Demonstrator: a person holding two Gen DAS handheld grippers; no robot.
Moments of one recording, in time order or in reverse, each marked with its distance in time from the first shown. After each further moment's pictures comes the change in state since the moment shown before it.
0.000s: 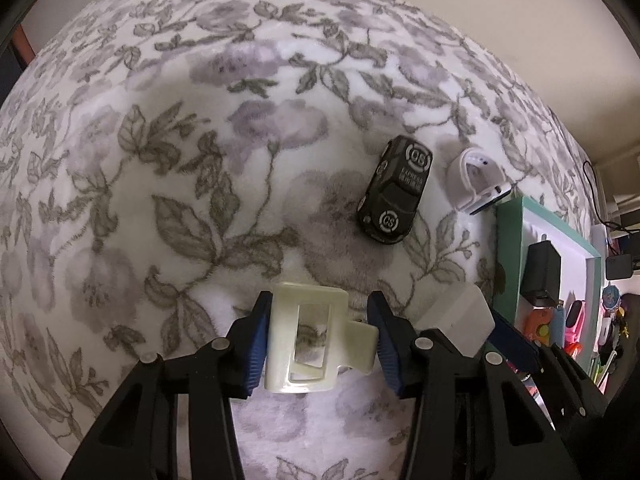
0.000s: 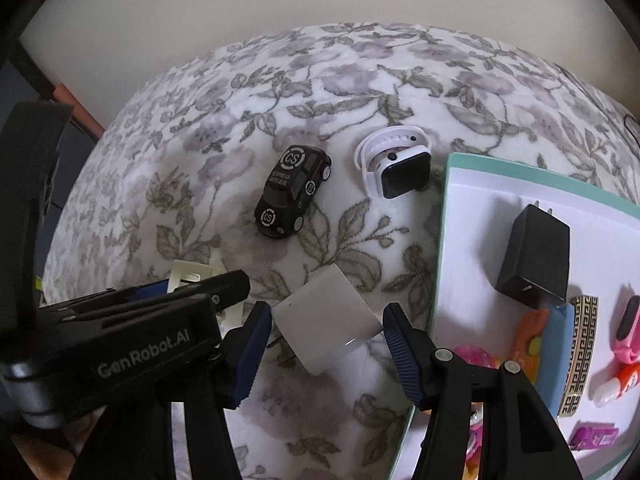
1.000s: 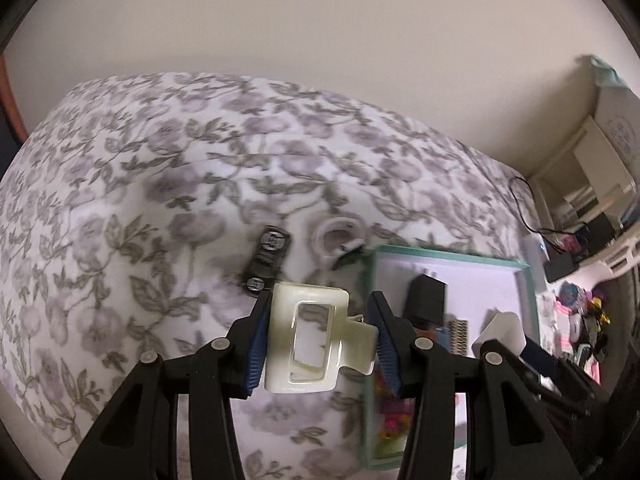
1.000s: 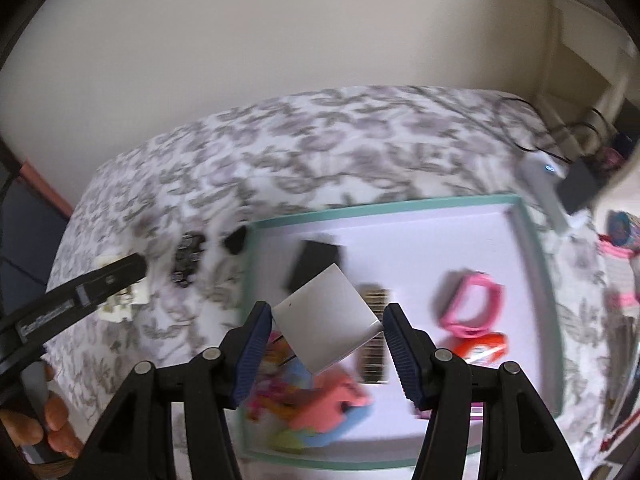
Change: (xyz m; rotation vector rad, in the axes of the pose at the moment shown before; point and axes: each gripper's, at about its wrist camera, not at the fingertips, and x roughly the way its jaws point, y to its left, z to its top) left arm -0.086 -0.078 -0.006 0.140 -0.241 -0.084; right arm -0.116 -0.112 -0.018 0.199 -0.156 -0.154
